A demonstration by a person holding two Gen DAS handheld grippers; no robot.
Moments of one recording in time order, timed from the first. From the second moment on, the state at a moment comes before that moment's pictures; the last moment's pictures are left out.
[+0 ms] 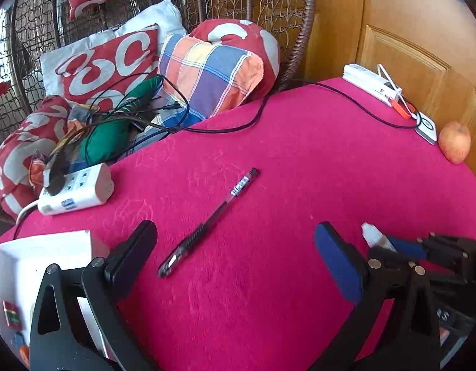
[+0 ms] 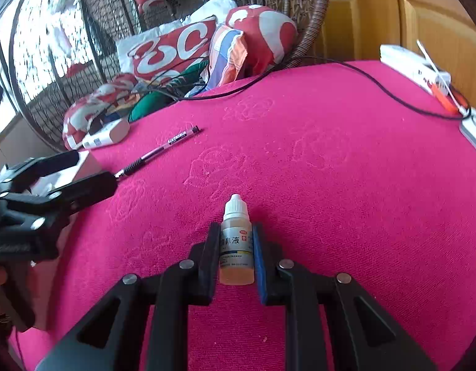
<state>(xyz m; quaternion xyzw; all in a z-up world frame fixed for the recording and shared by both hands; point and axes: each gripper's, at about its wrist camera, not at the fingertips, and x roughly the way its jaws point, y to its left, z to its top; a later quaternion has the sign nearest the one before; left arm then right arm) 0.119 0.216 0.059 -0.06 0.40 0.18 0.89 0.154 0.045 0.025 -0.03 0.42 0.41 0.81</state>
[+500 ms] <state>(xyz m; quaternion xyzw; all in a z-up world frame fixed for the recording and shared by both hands) 0.151 0.241 0.023 -0.06 0.47 0.15 0.87 0.161 0.041 0.023 0.00 0.43 0.42 0.80</state>
